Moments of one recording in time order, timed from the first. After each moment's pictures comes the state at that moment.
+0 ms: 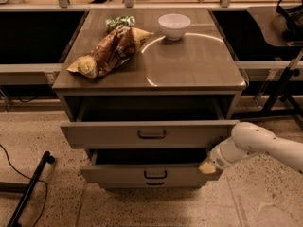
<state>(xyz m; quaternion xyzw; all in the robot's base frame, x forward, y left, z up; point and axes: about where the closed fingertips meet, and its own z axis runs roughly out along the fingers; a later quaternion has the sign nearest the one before) 0.520 -0.221 0.467 -0.41 0.88 0.17 0.14</state>
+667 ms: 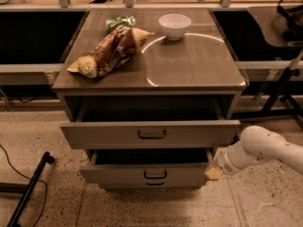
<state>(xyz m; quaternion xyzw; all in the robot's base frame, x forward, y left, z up) 0.496 -0.233 0.483 -0.42 0.88 0.17 0.14</state>
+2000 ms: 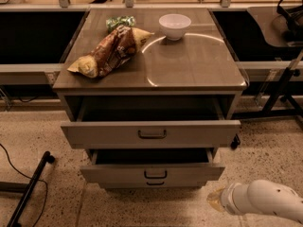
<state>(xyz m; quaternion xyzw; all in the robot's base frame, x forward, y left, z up) 0.412 -0.238 0.433 -0.39 0.89 0.11 0.22</state>
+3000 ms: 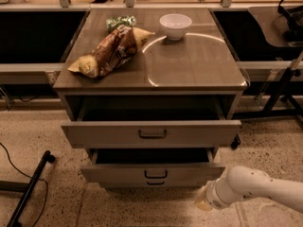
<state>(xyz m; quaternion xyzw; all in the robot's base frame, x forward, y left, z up) 0.411 -0.201 0.386 -0.46 0.86 0.17 0.14</state>
